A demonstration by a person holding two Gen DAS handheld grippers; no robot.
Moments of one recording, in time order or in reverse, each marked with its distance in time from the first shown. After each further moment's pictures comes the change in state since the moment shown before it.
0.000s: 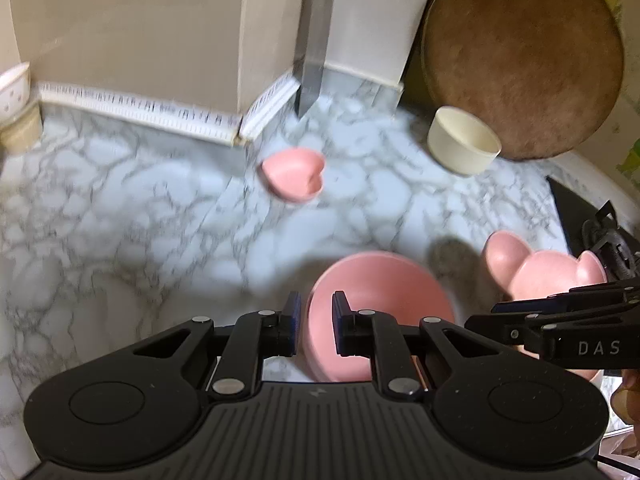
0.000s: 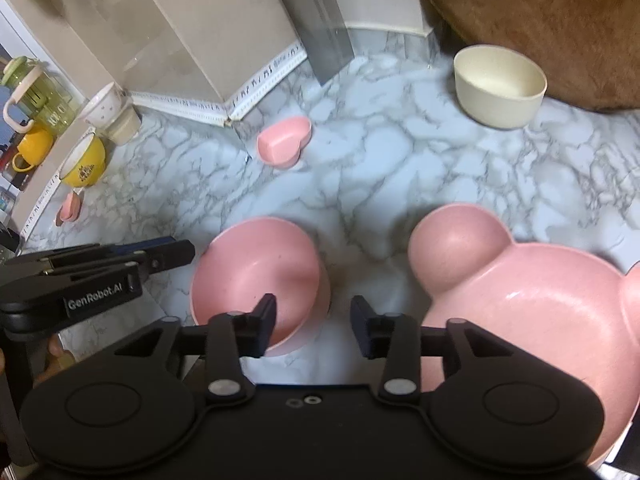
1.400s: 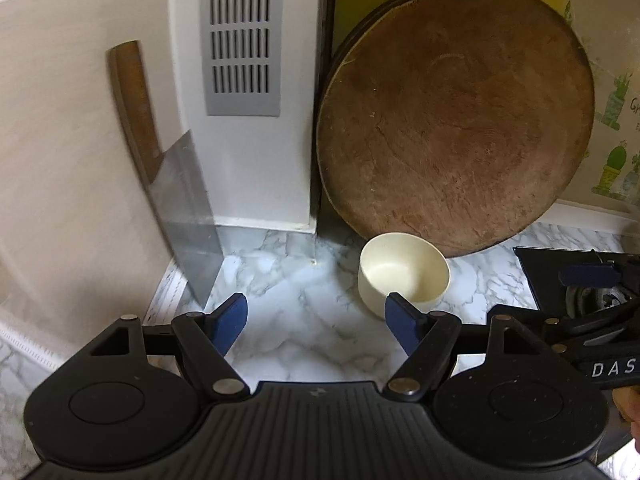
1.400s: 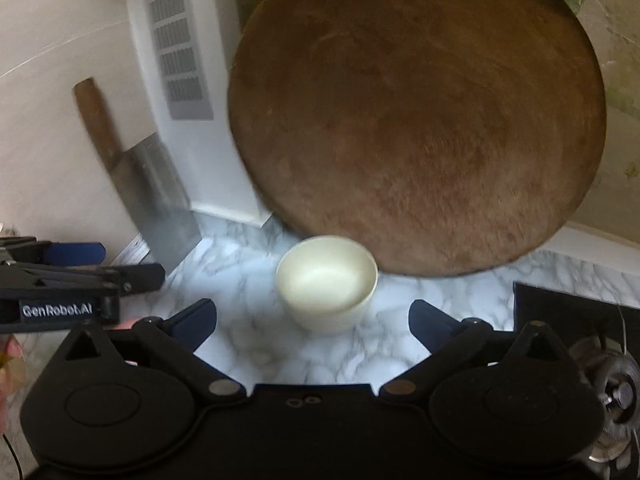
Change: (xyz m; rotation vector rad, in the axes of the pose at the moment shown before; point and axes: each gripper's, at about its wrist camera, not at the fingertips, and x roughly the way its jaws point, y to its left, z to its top) left arm 0.057 -0.110 0.157 0.252 -0.157 -0.058; right arm -0.044 -0.091 0.103 0.060 -0.381 -0.331
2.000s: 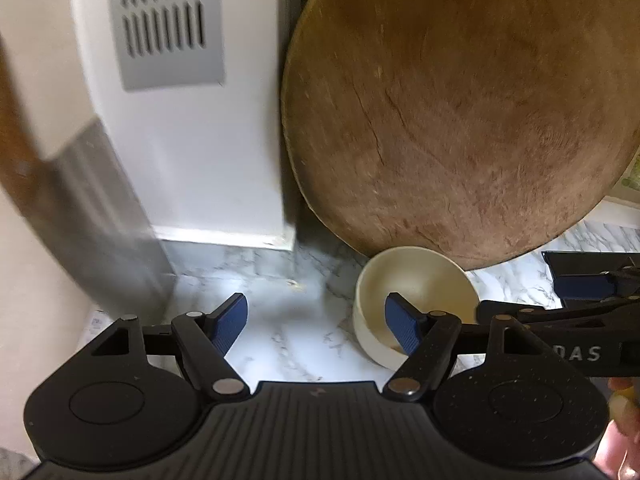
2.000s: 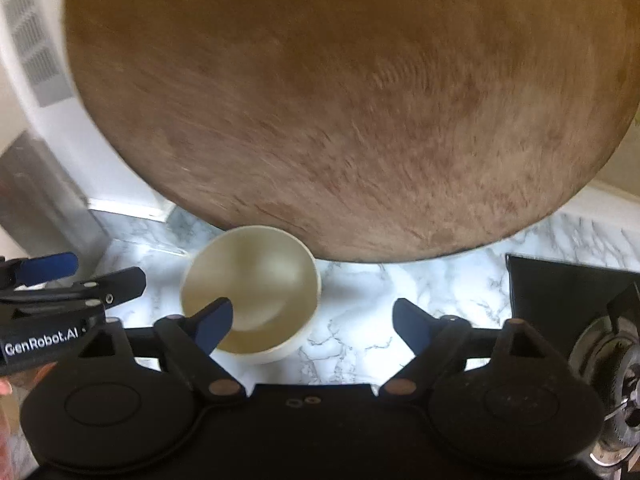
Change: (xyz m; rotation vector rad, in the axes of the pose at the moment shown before) left arm 0.113 -0.019 0.034 0.008 0.091 -0.023; right arm 0.104 -0.041 0.024 0.131 0.184 -0.134
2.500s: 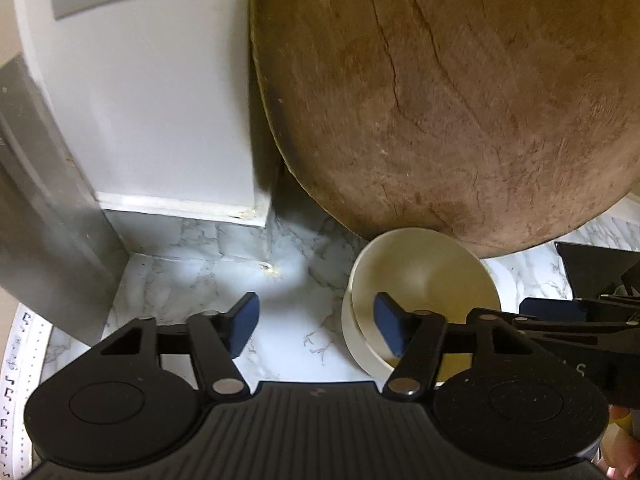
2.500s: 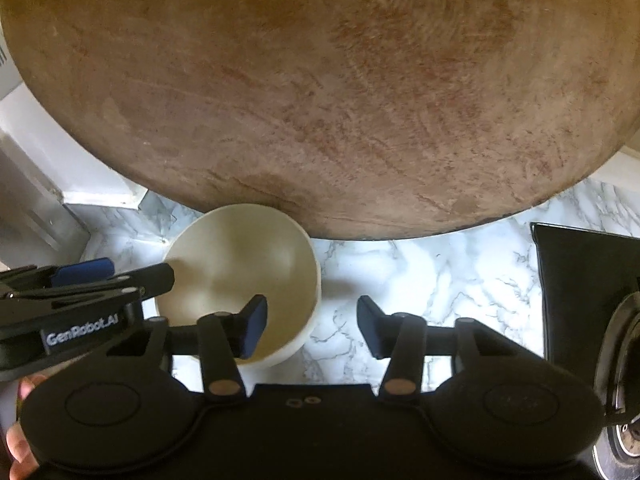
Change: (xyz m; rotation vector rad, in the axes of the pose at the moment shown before) left arm 0.062 -0.004 0.002 -0.030 0.101 -0.047; right arm 0.040 -0.002 0.001 0.049 0.078 0.022
